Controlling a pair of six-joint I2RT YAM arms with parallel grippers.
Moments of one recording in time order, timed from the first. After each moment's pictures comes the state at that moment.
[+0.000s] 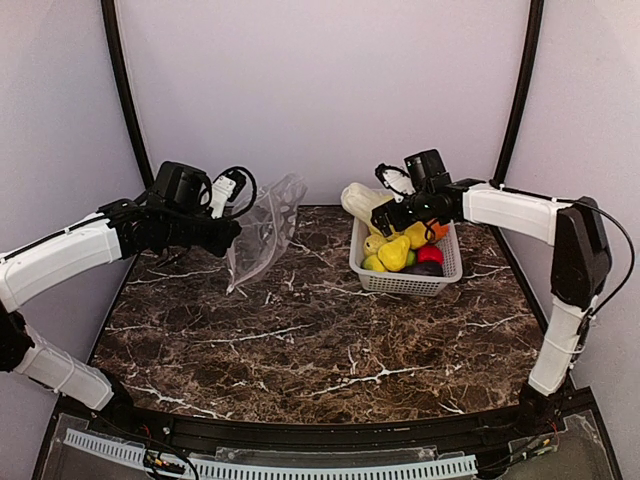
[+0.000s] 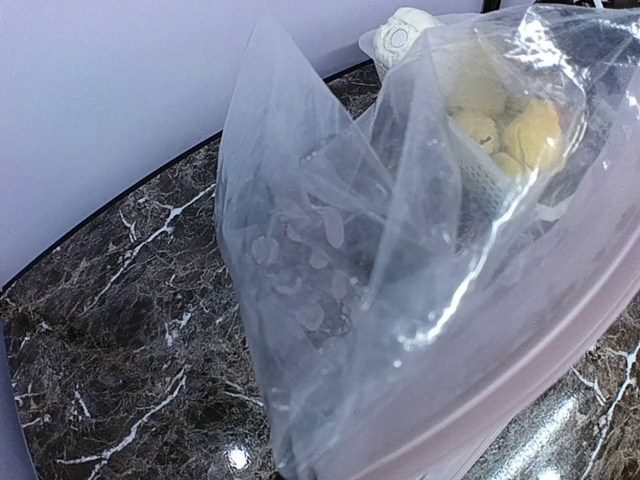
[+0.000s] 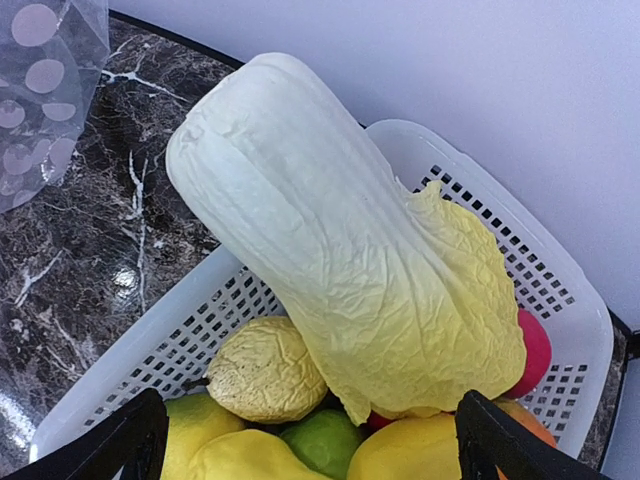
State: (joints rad) left arm -0.62 1.32 1.16 -0.47 -0.11 0.04; right arm 0.52 1.81 1.48 -0.34 0.04 -0.15
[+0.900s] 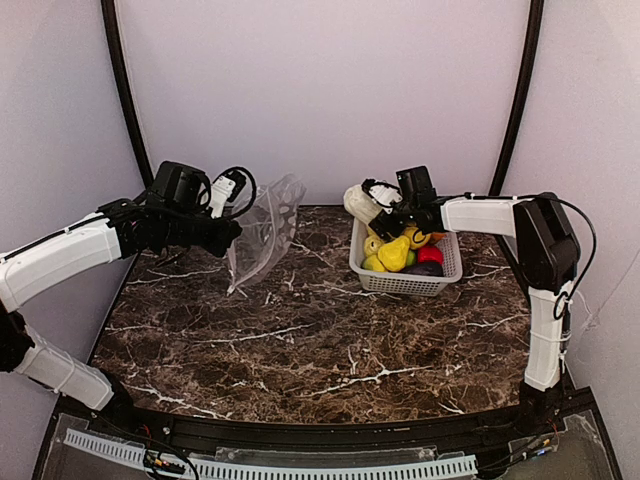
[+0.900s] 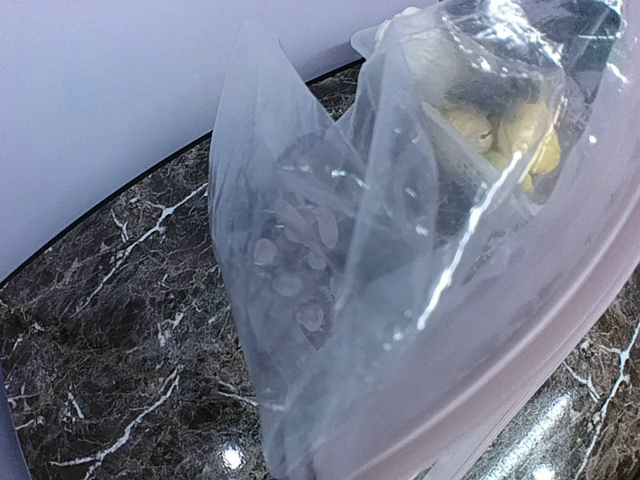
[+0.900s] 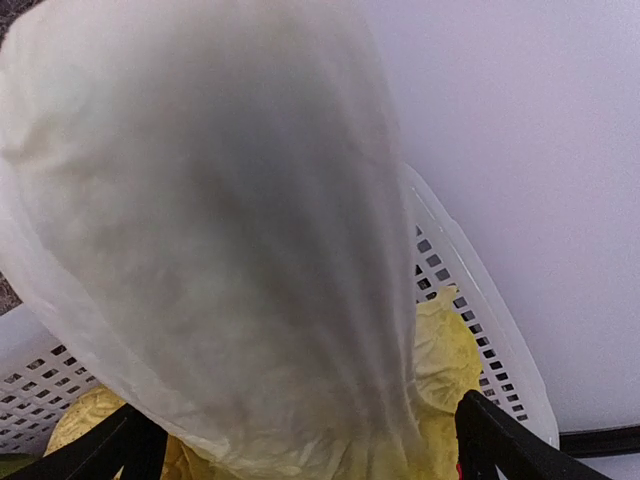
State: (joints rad) left arm -0.61 1.32 1.16 -0.47 -0.08 0.04; right arm 0.47 2.06 1.54 -0.06 0.11 -0.55
